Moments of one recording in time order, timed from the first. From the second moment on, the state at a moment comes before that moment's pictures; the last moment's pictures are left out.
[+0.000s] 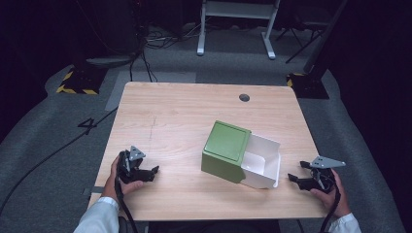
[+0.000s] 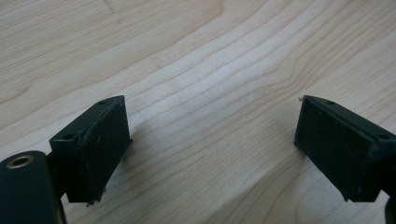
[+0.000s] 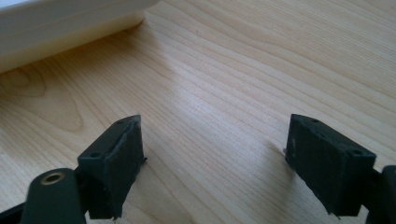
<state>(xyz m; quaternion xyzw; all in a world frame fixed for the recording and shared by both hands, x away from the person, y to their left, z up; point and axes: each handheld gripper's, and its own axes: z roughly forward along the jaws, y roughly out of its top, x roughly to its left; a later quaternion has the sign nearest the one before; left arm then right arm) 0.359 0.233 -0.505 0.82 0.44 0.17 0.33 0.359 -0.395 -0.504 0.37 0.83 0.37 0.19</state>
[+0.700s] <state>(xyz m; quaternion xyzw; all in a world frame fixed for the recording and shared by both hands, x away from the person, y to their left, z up) 0.356 0.208 -0.504 0.84 0.39 0.15 0.33 0.360 -0.377 -0.469 0.37 0.83 0.39 0.18</state>
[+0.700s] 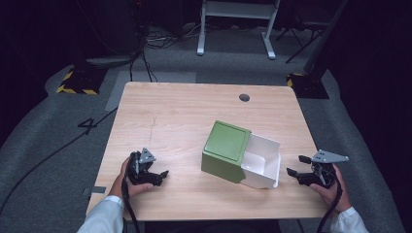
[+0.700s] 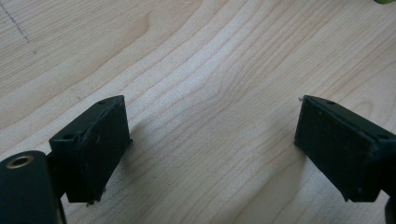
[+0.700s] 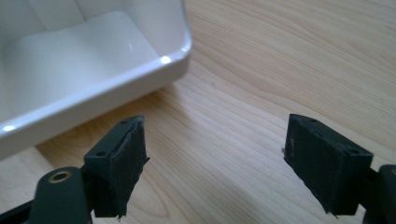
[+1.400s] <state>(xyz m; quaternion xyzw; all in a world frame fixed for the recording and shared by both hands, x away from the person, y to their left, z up) 0.353 0.198 -0.505 0.84 0.39 0.15 0.34 0.365 -0.328 -0.455 0.33 0.85 0.38 0.15</state>
